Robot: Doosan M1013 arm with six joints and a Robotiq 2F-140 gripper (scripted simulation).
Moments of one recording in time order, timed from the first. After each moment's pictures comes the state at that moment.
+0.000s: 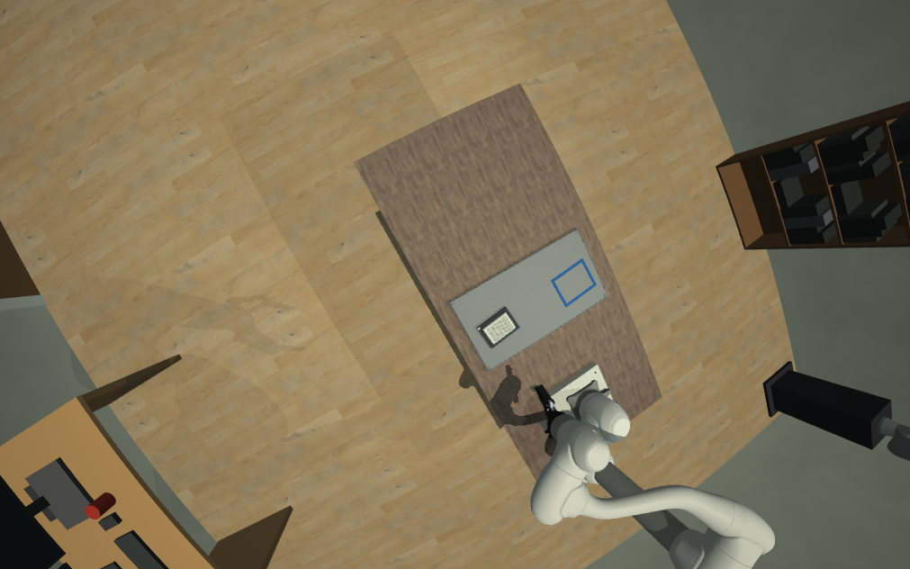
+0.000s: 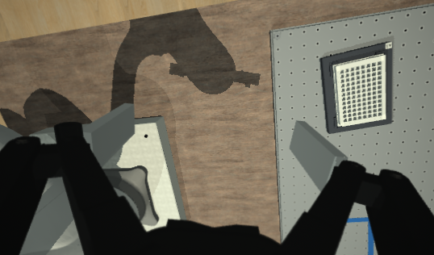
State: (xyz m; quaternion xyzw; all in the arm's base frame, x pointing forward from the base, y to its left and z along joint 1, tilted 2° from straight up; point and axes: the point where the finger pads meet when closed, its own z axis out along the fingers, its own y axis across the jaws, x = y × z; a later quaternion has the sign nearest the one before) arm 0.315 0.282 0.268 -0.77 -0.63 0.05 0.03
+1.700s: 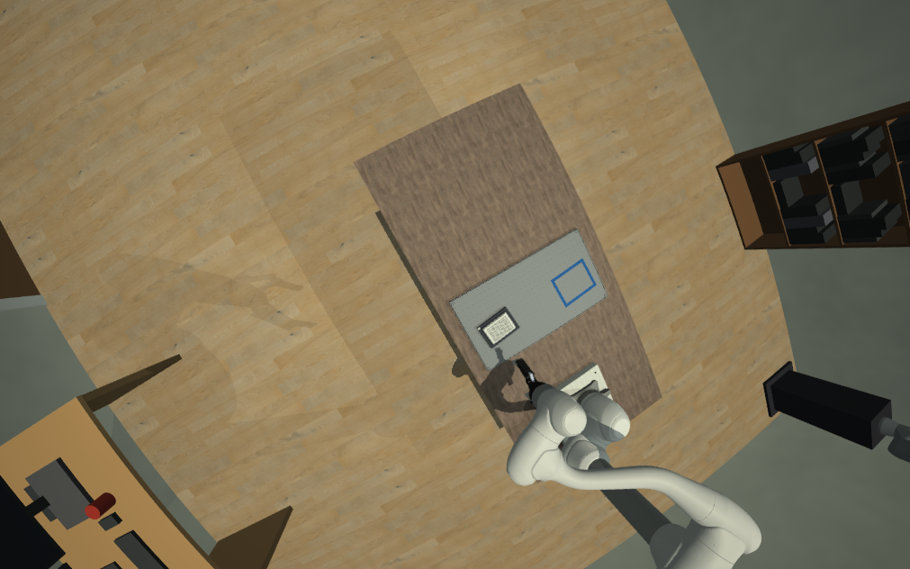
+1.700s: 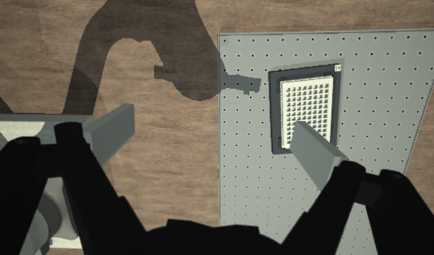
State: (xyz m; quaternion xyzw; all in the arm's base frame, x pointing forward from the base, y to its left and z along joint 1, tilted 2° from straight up) arm 0.413 0.280 0.200 -0.73 -0.68 0.03 0.02
